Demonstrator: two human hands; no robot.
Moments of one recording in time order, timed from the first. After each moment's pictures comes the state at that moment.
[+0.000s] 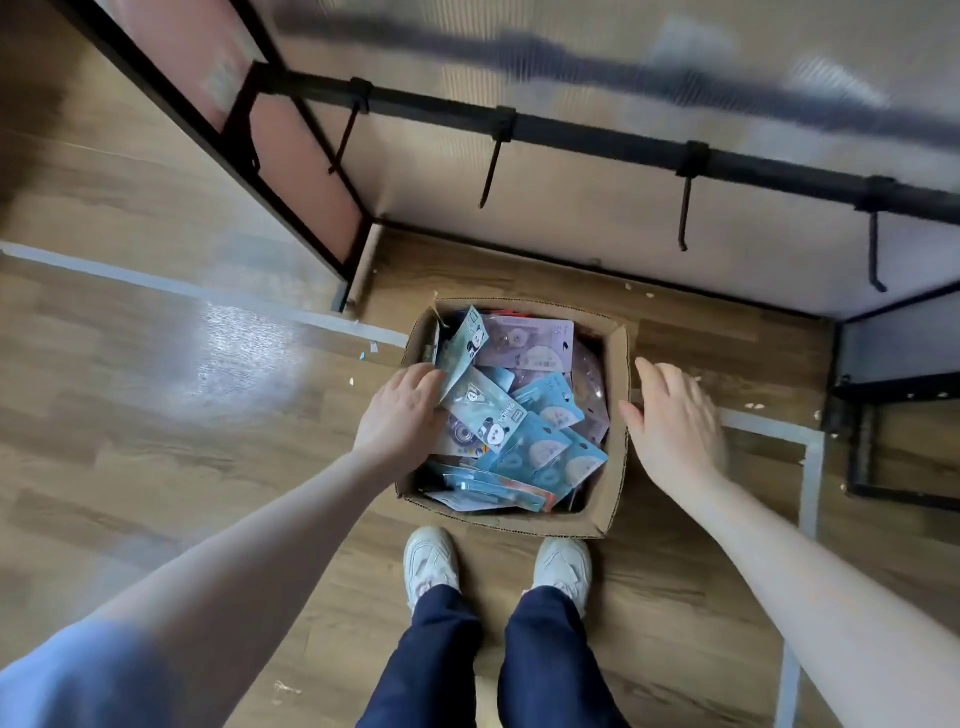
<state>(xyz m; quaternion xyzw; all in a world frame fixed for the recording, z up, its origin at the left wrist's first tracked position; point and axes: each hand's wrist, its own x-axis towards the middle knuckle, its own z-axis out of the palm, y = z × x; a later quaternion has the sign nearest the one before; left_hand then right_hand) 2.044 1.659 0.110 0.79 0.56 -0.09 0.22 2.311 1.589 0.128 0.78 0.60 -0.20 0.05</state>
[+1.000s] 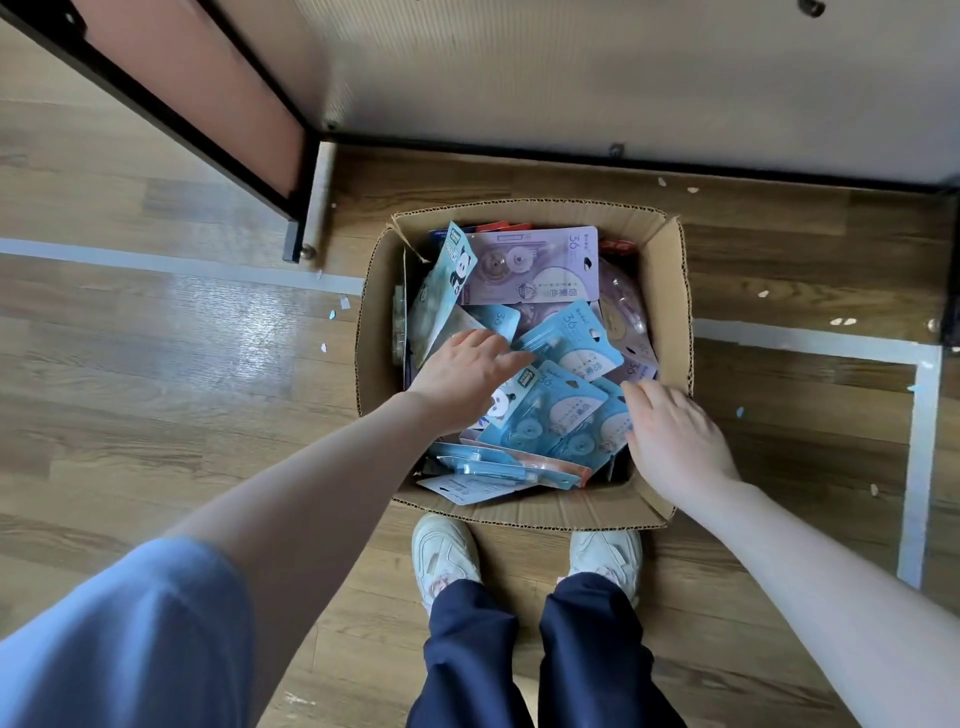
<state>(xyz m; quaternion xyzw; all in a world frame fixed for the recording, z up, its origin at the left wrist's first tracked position) 2.086 1.666 -0.057 0.91 0.31 -0.21 0.16 2.287 1.541 -0.048 0.71 0.63 -0.27 0.16</state>
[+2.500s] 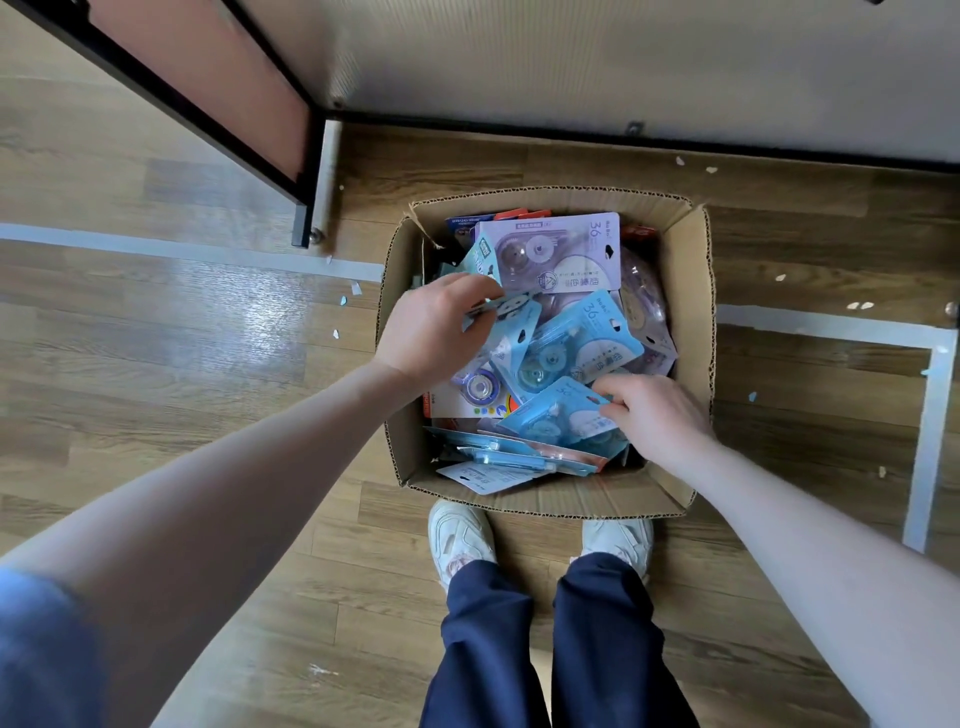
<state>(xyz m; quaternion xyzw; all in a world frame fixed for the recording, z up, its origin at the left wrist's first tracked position) 2.063 1.702 -0.018 0.85 0.45 0.09 0.27 2.263 1.573 -0.044 0.72 0.56 -0.41 0.04</state>
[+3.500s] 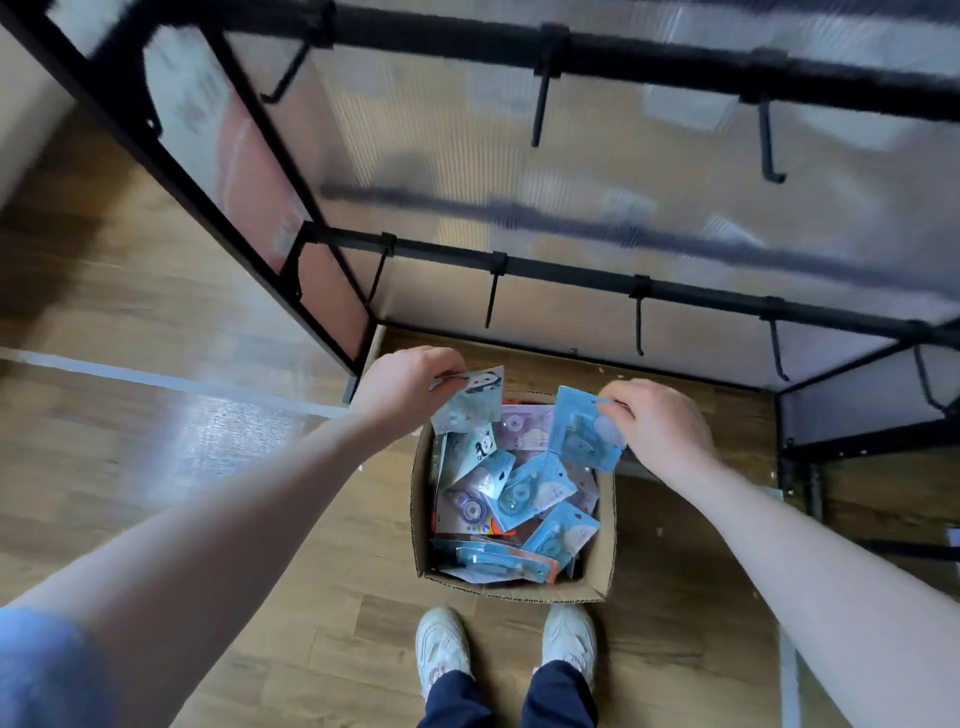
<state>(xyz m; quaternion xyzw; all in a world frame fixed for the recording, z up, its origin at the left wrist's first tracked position) 2.046 1.749 0.223 0.85 0.47 0.06 0.23 2.288 1.645 0.225 0.78 0.59 -0.21 -0.04</state>
